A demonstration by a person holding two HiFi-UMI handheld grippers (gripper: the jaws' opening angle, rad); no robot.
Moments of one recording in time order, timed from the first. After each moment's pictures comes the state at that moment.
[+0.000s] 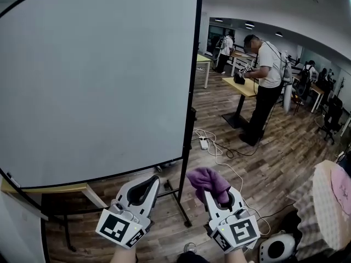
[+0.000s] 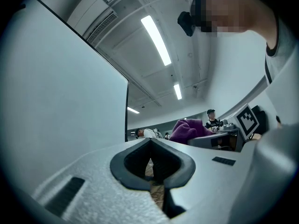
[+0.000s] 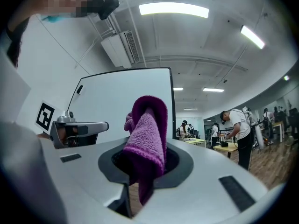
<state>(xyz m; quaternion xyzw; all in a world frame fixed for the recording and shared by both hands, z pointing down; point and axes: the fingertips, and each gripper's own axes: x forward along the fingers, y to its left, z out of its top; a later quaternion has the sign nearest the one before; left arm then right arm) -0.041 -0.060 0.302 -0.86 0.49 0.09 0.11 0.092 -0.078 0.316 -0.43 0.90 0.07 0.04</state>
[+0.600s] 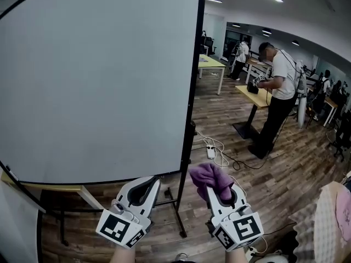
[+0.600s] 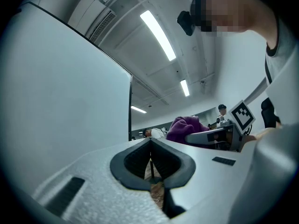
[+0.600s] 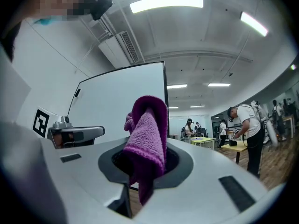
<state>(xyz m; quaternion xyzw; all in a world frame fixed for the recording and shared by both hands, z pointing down) -0.013 -0.137 0.302 -0.83 0.54 0.09 0.12 0.120 -0.176 0.303 -0.39 0.92 0.05 0.05</state>
